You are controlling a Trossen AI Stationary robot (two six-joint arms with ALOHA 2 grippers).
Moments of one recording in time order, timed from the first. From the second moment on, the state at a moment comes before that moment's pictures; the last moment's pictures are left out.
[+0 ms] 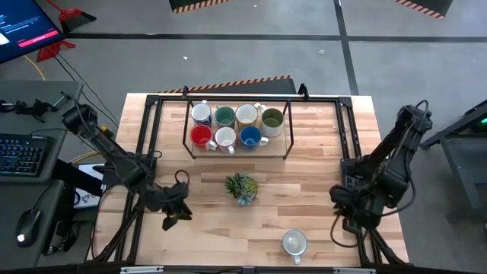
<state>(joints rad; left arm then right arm) -0.74 1.04 0.58 -0.24 -0.17 -1.01 0.96 1.14 1.09 -1.17 0.20 1.20</state>
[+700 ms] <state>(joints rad) -0.82 1.63 0.55 0.99 -0.68 -0.79 1.13 1.08 0.47 0.15 0.75 1.01</state>
